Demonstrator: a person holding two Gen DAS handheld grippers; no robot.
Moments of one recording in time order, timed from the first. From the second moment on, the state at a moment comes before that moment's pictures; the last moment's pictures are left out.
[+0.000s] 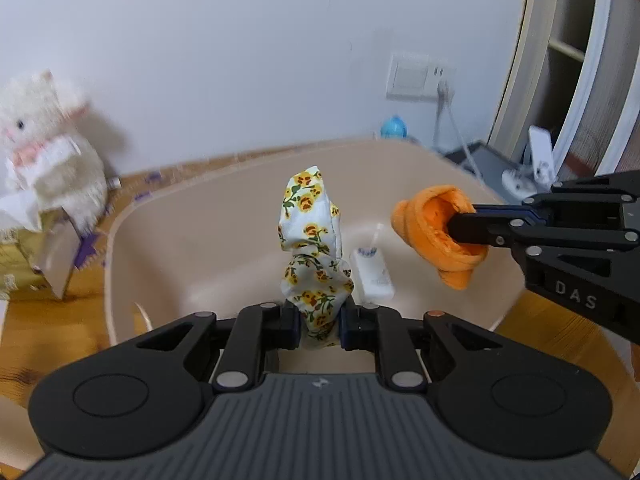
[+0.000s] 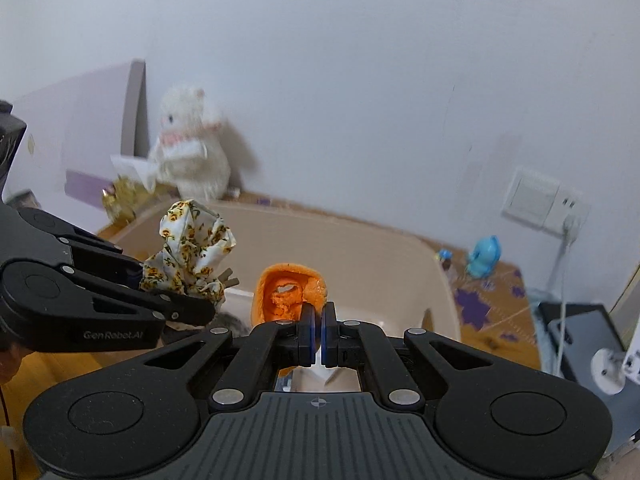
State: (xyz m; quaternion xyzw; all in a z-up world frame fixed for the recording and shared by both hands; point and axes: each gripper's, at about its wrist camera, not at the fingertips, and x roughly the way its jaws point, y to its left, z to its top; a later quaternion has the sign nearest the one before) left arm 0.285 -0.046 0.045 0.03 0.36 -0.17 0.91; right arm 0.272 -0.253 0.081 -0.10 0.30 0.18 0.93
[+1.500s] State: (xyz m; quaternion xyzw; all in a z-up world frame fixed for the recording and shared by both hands) left arm 0.145 0.000 0.102 0.03 0.29 -0.11 0.95; right arm 0.150 -0.262 0.117 -0.06 0.29 0.13 0.95
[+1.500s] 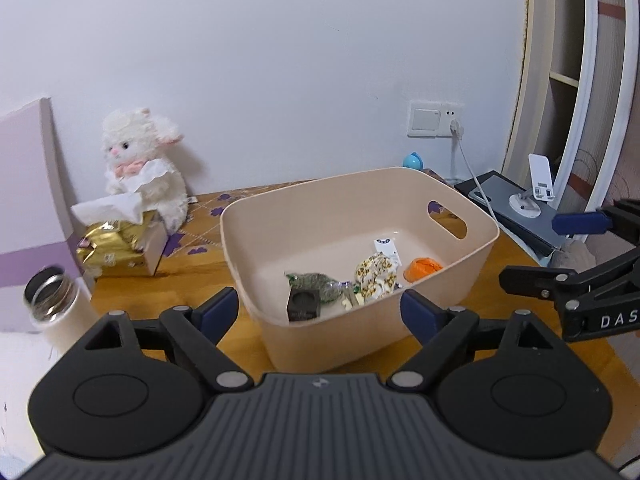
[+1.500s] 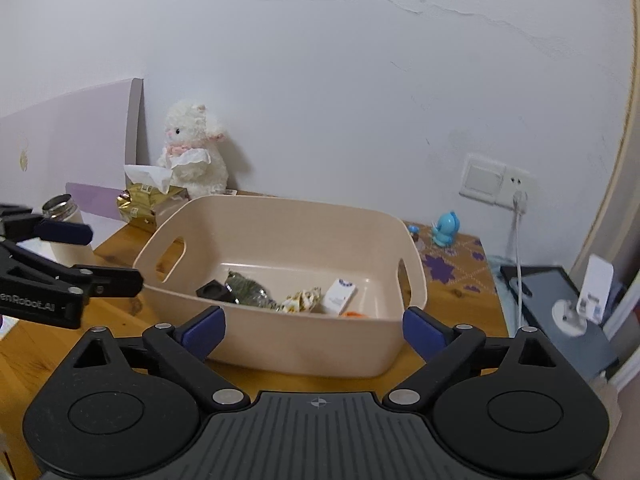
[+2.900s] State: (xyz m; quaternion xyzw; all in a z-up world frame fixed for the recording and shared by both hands) left arm -0.004 0.020 0.074 0.00 0.30 -0.04 0.95; right arm 0.020 -0.253 0.084 -0.01 0.30 0.12 0.95
